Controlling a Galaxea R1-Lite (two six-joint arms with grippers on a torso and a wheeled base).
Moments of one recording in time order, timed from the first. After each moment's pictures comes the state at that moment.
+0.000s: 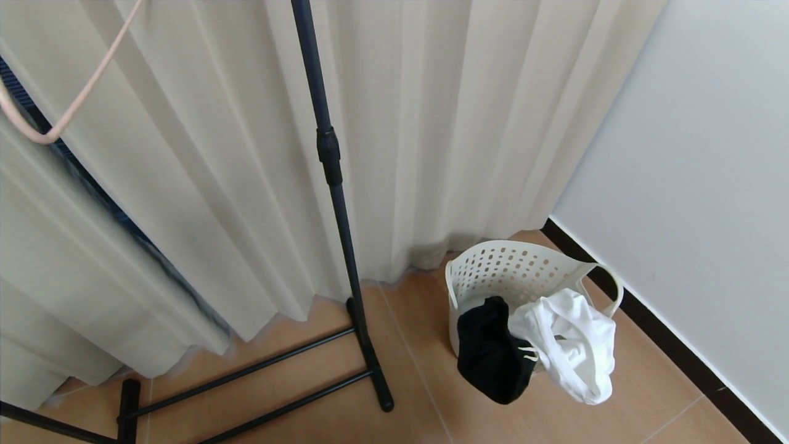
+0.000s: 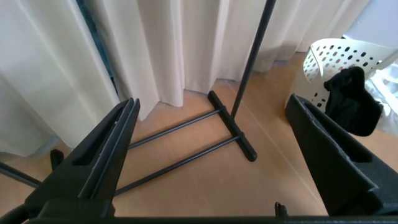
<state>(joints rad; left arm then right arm) -0.01 0.00 -0.01 0.03 -0.06 0.00 0.00 0.00 0.00 -0.01 -0.01 0.03</state>
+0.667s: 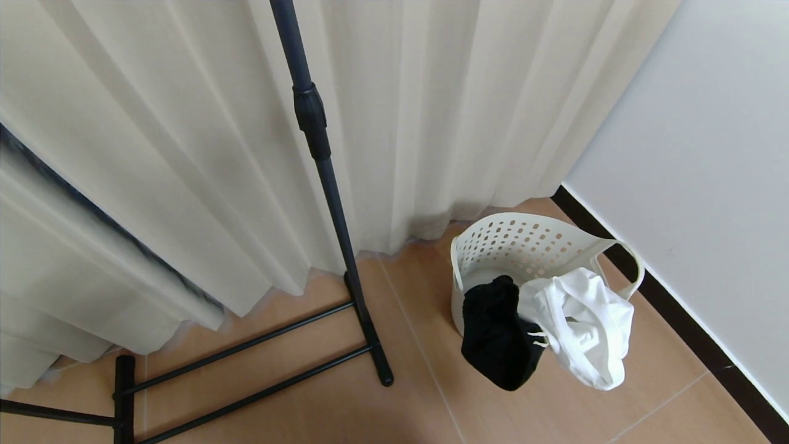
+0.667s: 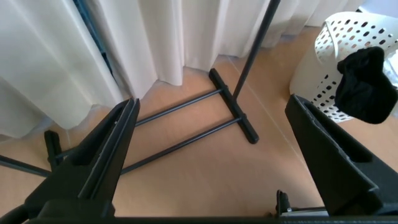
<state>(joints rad) -0.01 0.00 -0.01 0.03 -0.06 0.00 0.00 0.00 0.00 -0.01 0.00 0.02</state>
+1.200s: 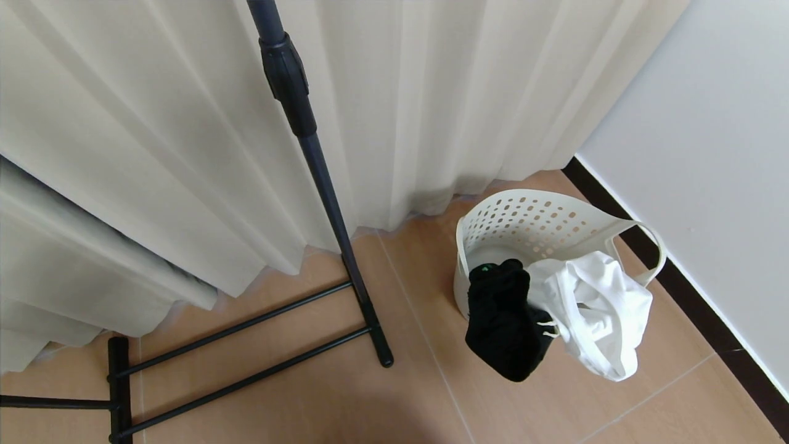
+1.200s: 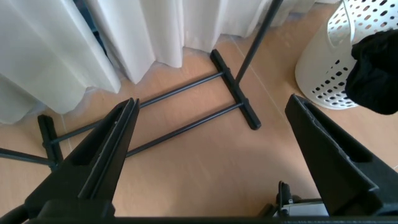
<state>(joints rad) -0.01 0.00 -0.01 0.03 -0.06 -0.01 0.00 0.00 0.00 -0.01 -0.01 0.02</state>
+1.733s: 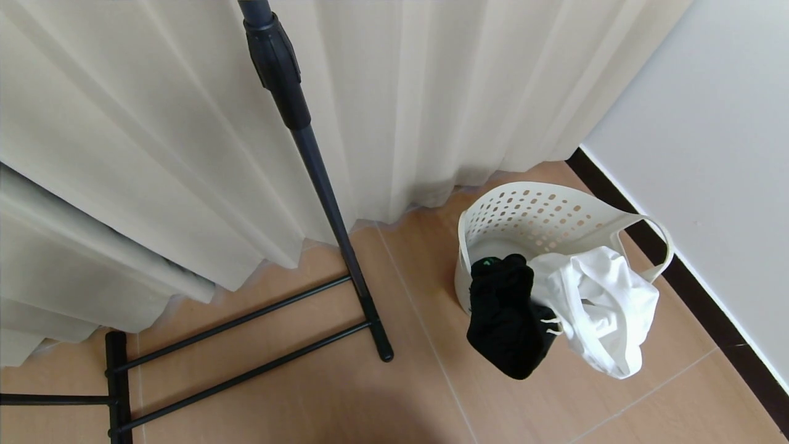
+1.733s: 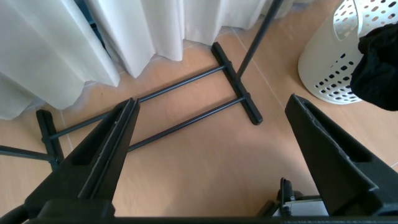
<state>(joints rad) -0.01 0.00 -0.01 0.03 -0.05 0.00 0.06 0.09 -0.06 0.04 -0.08 0.03</state>
